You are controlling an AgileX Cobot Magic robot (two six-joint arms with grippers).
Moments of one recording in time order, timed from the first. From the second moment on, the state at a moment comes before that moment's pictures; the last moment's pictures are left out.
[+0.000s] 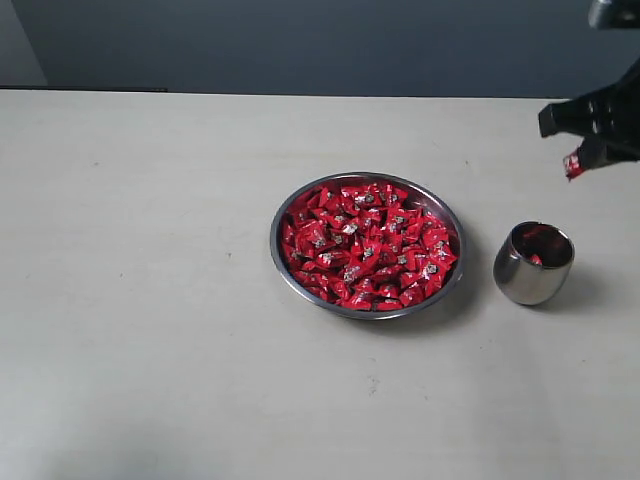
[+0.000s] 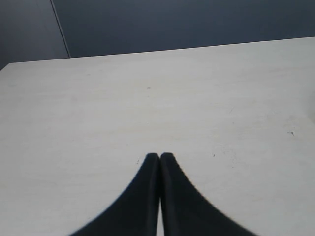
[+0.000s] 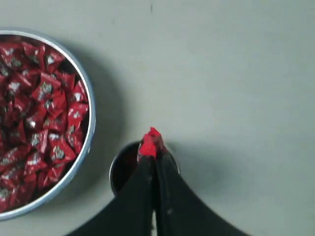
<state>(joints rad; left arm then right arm) 0.11 0.00 0.00 0.03 0.34 0.03 0.24 1.43 -1.04 0.07 0.77 -0.03</state>
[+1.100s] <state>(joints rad) 0.11 0.00 0.00 0.03 0.34 0.03 0.29 1.59 -0.96 -0.02 0.74 0.04</state>
